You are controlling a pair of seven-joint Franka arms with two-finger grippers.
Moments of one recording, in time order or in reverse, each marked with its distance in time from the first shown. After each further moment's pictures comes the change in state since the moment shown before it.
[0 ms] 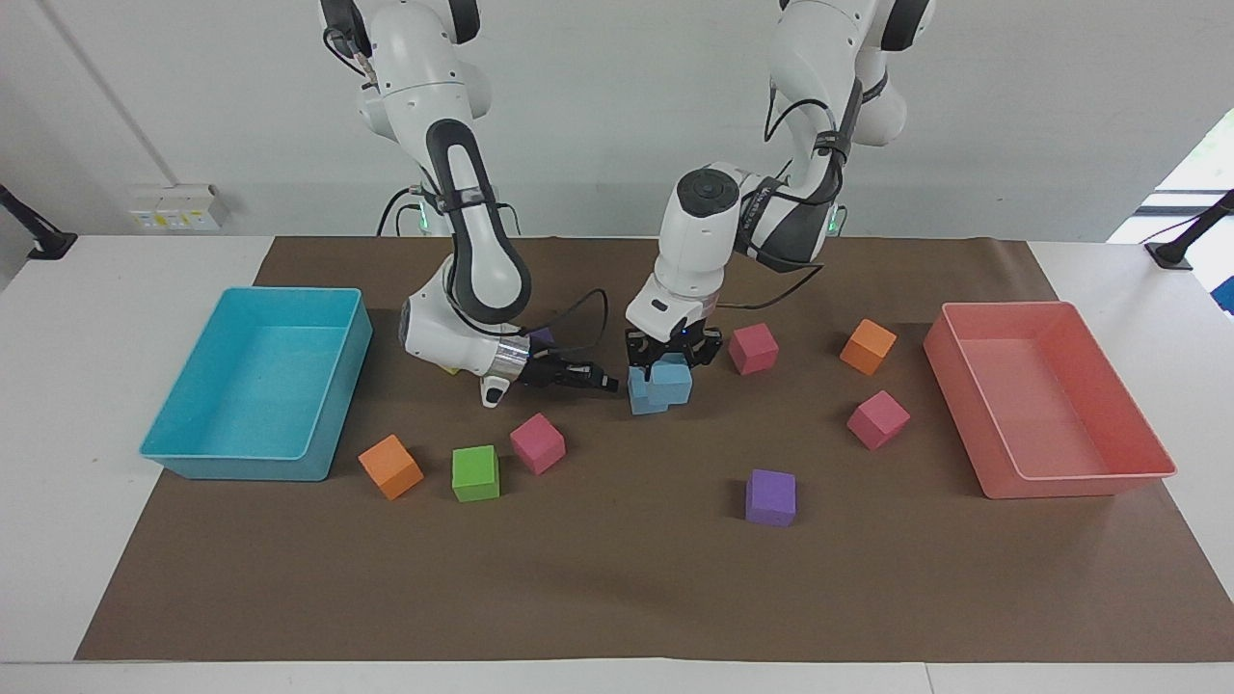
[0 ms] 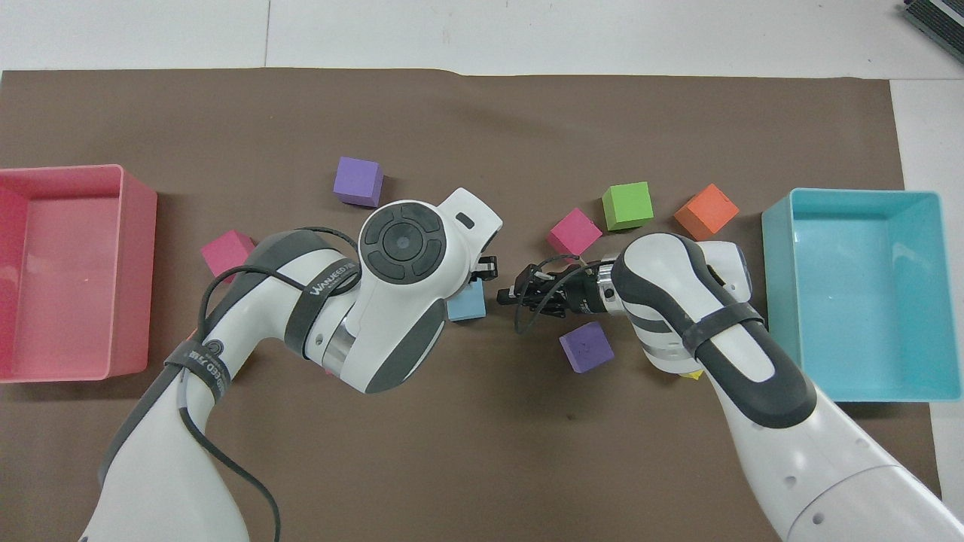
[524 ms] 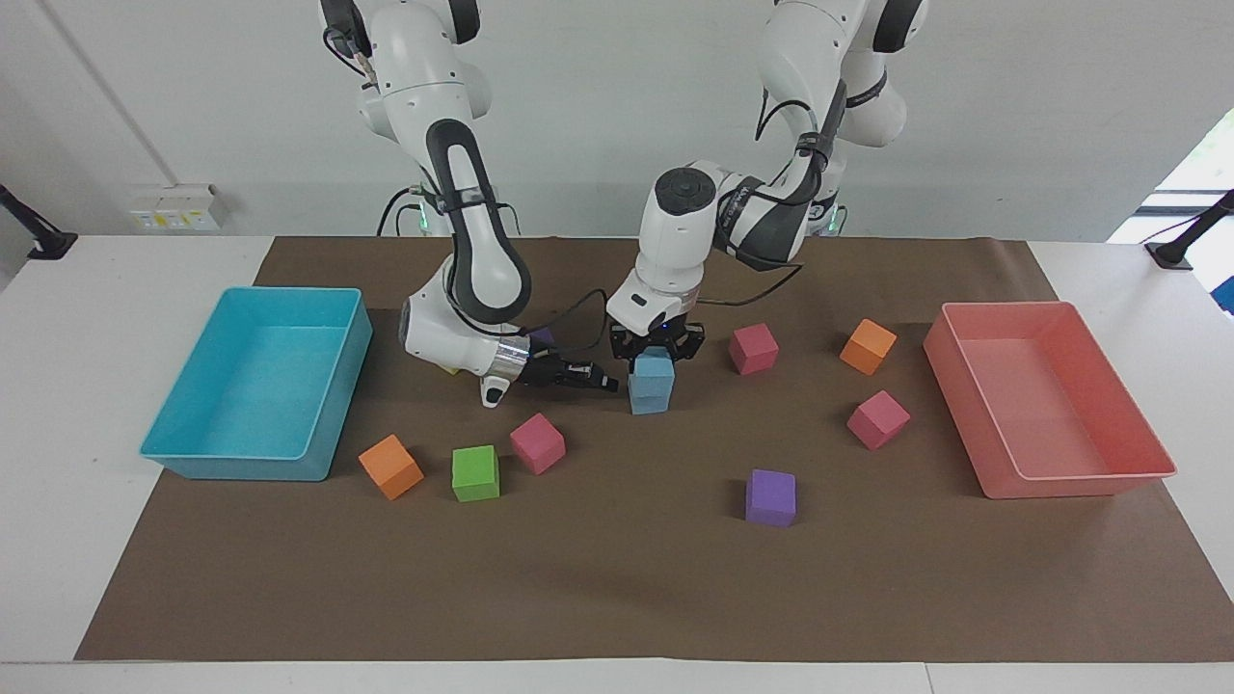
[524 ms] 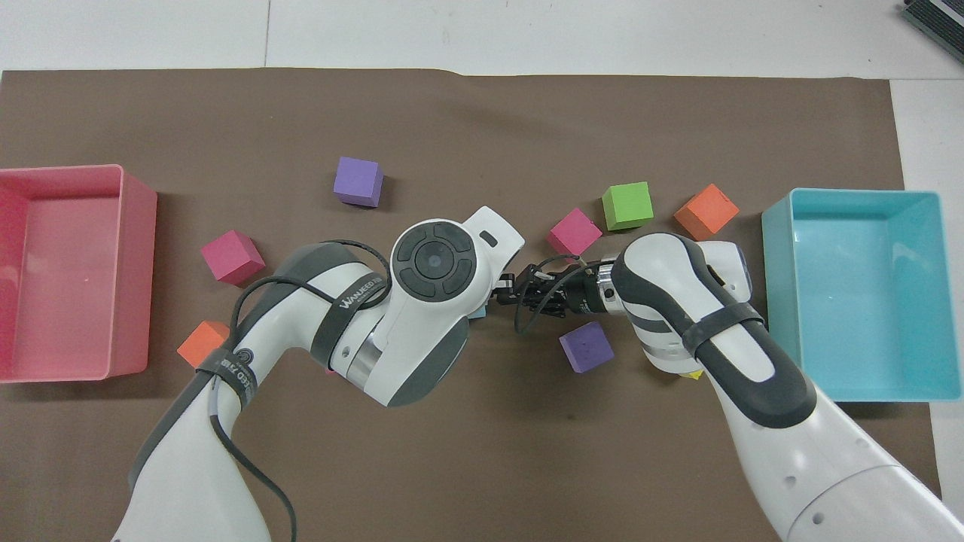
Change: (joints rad) left arm -0.038 0.013 -0.002 -0.005 -0.002 -0.002 -0.006; right arm 0.000 0.000 0.000 0.000 0.000 0.000 0.000
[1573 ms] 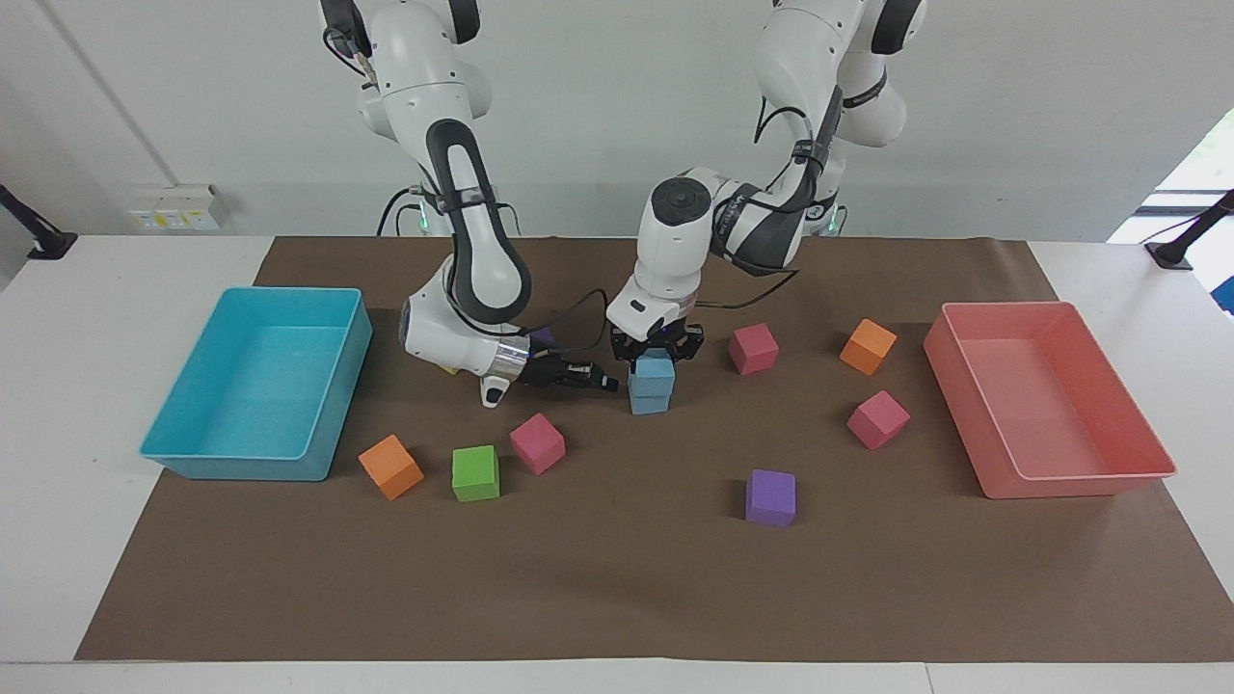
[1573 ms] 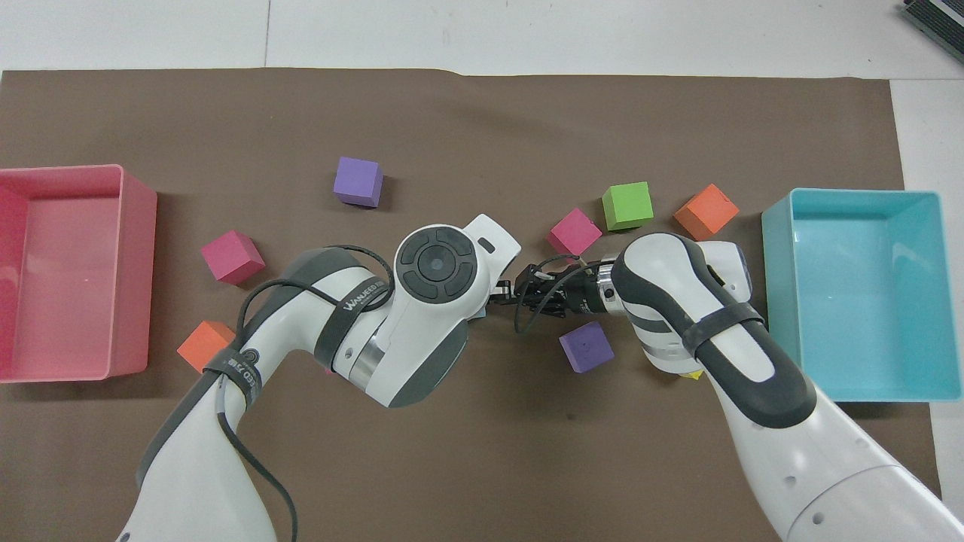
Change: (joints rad) left arm 0.000 0.005 0.000 -0.025 0.000 -0.002 -0.007; right arm 0.000 0.000 0.000 0.000 0.000 0.000 0.000
